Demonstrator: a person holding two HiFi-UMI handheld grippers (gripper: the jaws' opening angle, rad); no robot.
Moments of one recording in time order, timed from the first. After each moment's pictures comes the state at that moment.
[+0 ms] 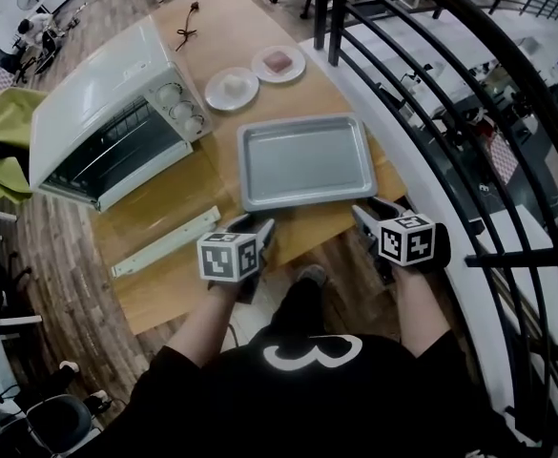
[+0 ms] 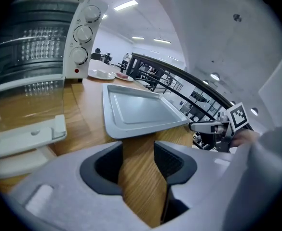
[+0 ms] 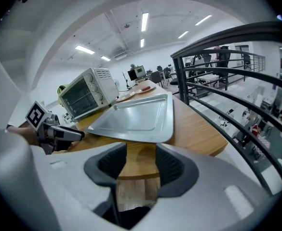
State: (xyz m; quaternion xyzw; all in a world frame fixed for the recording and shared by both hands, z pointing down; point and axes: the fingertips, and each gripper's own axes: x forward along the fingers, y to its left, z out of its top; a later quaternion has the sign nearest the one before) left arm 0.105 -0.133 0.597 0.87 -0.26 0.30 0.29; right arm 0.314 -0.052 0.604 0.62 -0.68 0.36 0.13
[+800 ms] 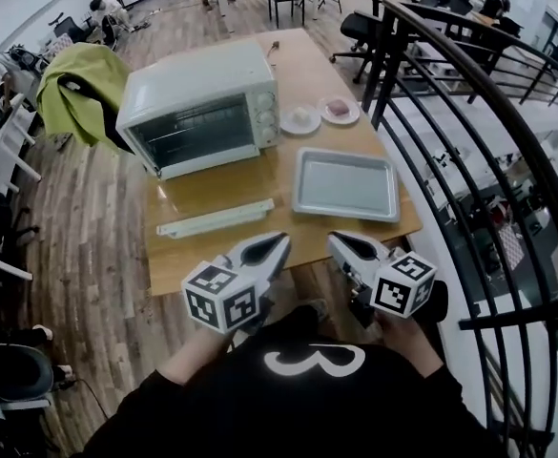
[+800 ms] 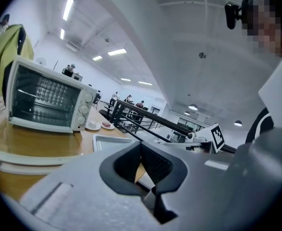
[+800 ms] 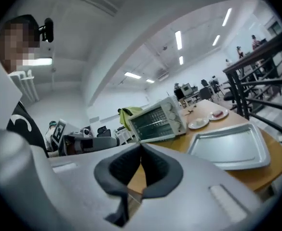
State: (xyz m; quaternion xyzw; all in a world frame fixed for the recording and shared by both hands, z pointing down) left arm 0.012 -0.019 0.381 0.94 -0.25 0.06 0.22; right arm 0.089 -0.003 0.398 0.44 -0.86 0.25 -0.03
